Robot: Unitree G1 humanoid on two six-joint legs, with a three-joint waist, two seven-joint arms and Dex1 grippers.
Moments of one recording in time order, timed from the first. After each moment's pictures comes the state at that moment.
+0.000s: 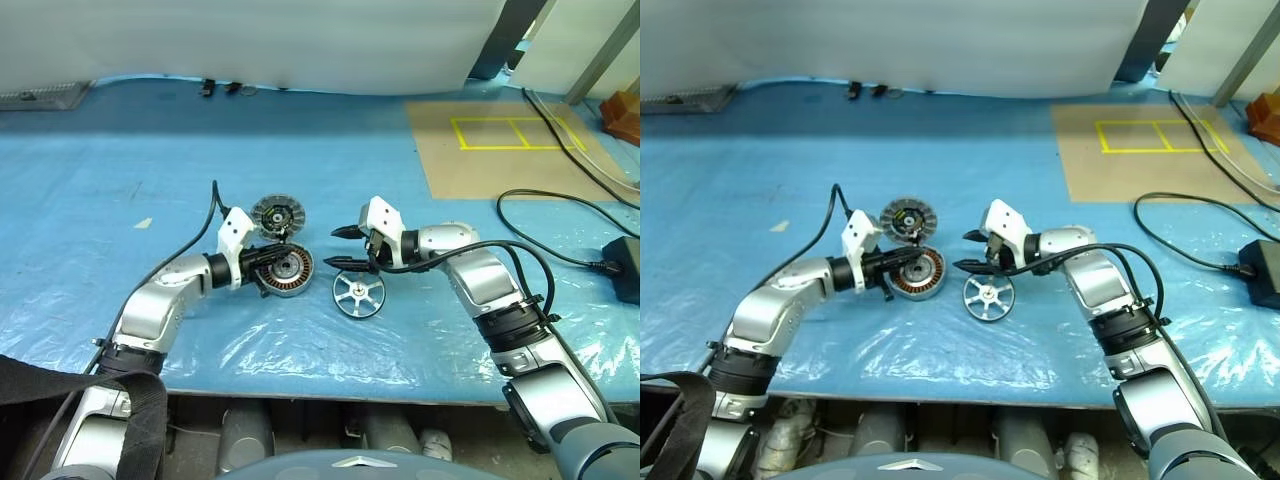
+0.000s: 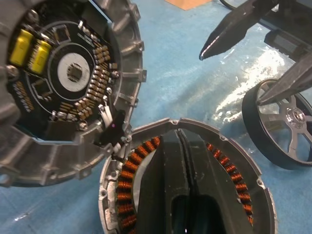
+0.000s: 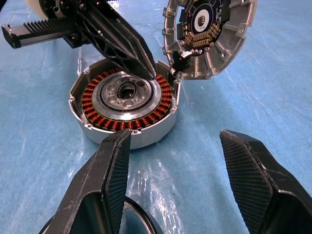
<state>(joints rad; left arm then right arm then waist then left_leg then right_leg) -0.33 0.44 -0.09 -0.05 -0.36 0.51 -0.83 -0.57 -0.47 0.28 0.09 0.15 0.37 1.05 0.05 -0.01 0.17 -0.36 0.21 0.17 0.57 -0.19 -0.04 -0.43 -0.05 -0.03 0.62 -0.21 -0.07</state>
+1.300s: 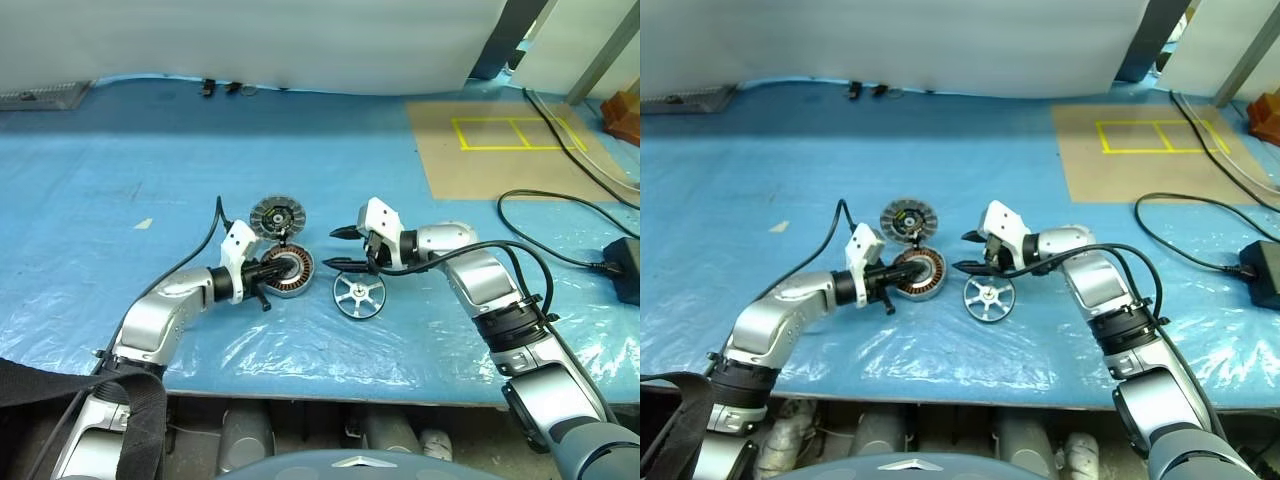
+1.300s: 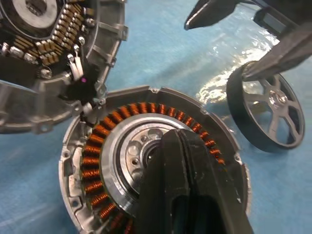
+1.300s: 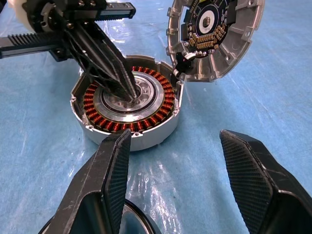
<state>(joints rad) -0.27 0.44 -0.09 -0.11 -0.41 0.61 -0.82 -0.58 -0.47 0.29 0.09 0.14 0.36 1.06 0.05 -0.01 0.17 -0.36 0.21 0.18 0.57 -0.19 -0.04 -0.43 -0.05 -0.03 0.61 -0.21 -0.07</state>
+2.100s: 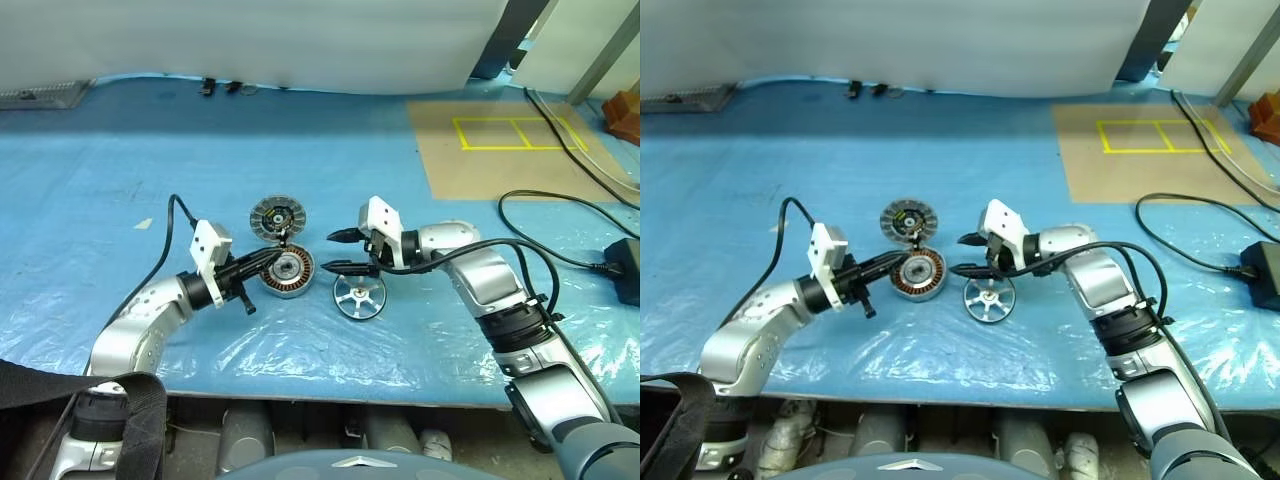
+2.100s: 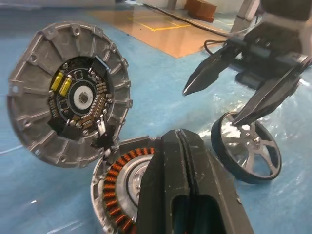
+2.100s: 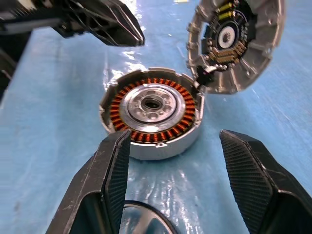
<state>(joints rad) -0.07 0.43 0.05 -0.25 -0.45 0.34 -0.83 -0.57 -0.52 0.28 -0.03 0.22 0.49 1.12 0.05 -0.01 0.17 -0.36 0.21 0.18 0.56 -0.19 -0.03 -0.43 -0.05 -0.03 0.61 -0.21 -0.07</state>
